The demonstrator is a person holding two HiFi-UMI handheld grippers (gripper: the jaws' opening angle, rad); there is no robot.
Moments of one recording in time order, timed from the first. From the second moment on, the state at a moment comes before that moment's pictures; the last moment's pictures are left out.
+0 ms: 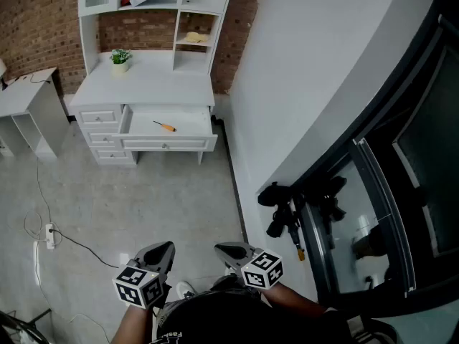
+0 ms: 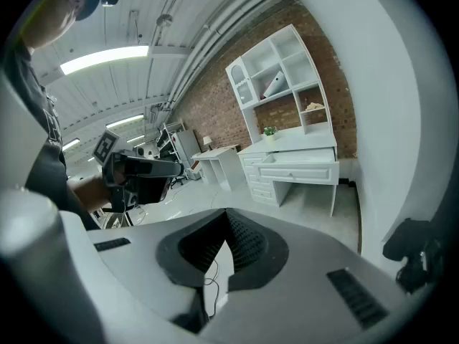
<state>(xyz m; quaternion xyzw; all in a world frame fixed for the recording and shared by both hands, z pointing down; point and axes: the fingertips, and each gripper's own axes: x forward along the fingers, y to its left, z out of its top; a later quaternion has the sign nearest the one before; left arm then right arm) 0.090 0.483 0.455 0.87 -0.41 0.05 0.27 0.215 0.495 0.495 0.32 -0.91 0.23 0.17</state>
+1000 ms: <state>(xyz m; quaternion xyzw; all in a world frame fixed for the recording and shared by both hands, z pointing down) 0.055 0.506 0.464 0.85 -0.44 0.05 0.28 0.188 0.507 0.485 0.32 -0.91 0.22 0.16</state>
